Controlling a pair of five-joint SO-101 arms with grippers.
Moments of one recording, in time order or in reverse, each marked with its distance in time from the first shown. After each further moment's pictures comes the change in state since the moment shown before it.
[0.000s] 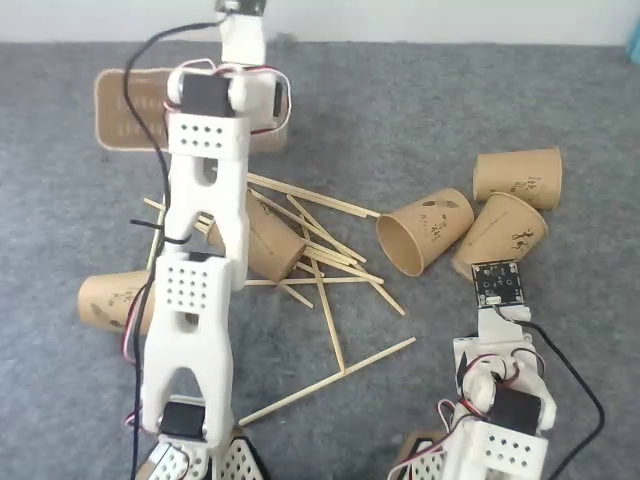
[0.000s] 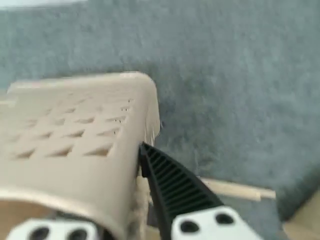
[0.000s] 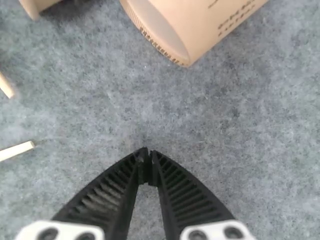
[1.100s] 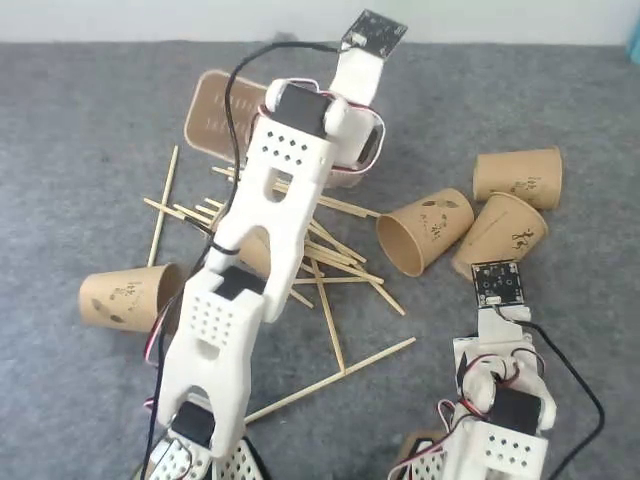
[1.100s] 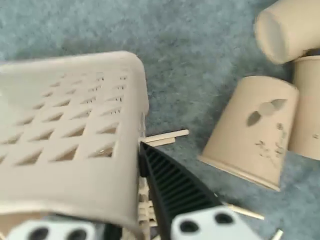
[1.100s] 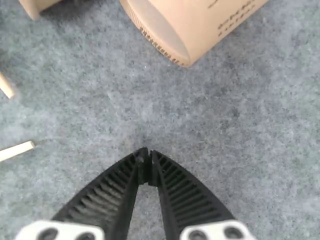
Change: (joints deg) left arm 17.7 -14.0 22.9 -0.4 -4.4; right arm 0.0 0.0 0.0 0.0 0.0
